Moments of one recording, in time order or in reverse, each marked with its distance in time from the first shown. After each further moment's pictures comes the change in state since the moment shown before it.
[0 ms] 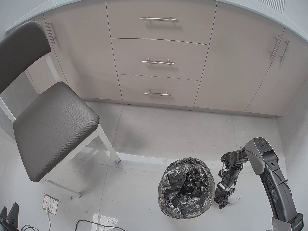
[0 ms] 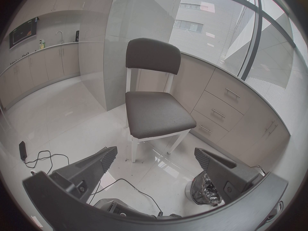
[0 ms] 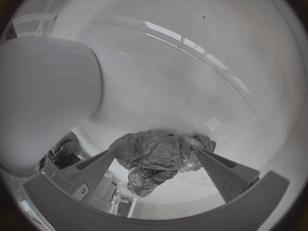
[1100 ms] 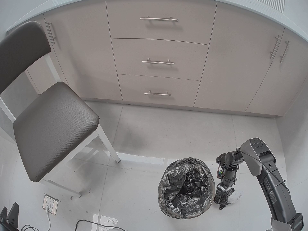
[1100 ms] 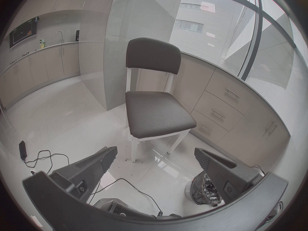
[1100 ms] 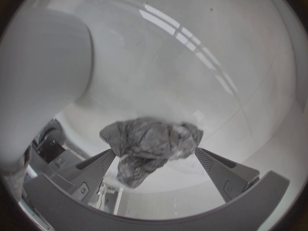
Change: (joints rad) left arm 0.000 0.002 0.001 0.000 0.000 -0.002; right arm 0.054 0.000 0.001 0.021 -0.197 -0.012
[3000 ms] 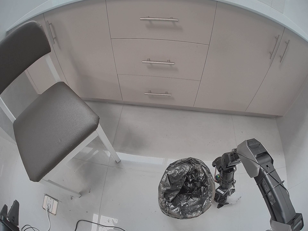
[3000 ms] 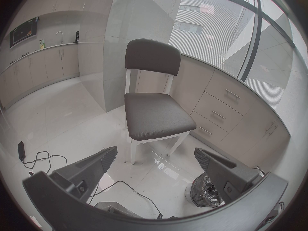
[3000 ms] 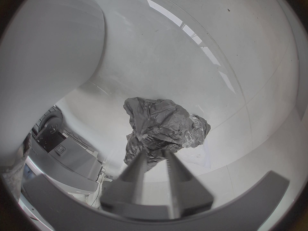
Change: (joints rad) left arm 0.000 0.004 0.043 -0.067 0.003 0.001; right arm 0.047 0.000 0.000 0.118 -0.034 0.000
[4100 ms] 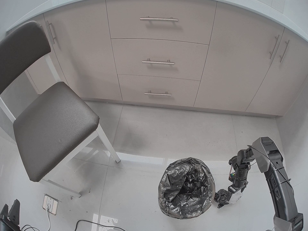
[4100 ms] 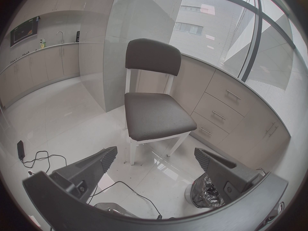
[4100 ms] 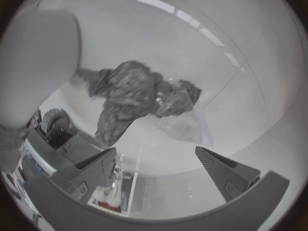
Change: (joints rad) left arm 0.000 0.001 0.026 -0.031 0.002 -0.006; right arm -0.180 -0.002 0.000 0.074 0.073 0.021
